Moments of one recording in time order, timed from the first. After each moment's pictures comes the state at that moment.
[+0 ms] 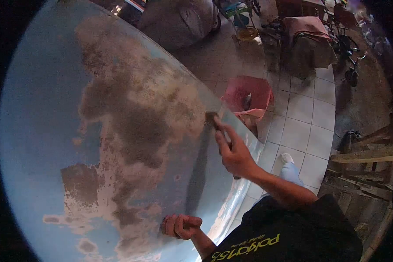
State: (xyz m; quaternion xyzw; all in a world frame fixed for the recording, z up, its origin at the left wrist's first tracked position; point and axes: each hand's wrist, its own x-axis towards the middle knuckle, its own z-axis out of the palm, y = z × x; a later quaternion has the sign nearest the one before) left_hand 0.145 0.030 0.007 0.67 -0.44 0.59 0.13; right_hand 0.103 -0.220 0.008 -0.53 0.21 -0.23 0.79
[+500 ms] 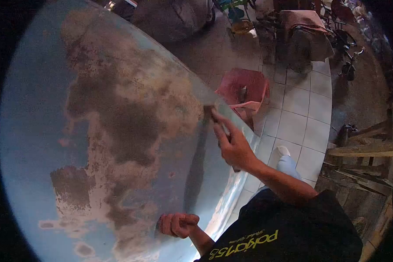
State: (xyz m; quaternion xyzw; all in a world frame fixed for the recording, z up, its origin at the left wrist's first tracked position) left_hand 0.145 0.034 0.007 0.67 -0.44 0.59 0.12; right_hand 0.104 -0.223 -0.001 -0.53 0.21 -0.25 0.78
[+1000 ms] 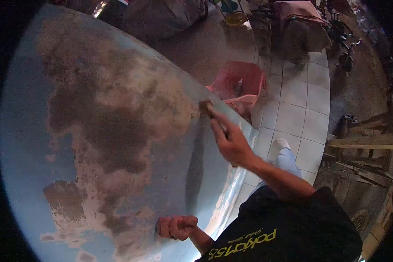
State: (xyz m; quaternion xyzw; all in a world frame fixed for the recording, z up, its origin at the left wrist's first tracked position) left_hand 0.147 0.035 0.008 0.66 -0.45 0.58 0.10; right_hand 0.102 -0.230 -0.007 -0.54 0.22 -0.25 0.77
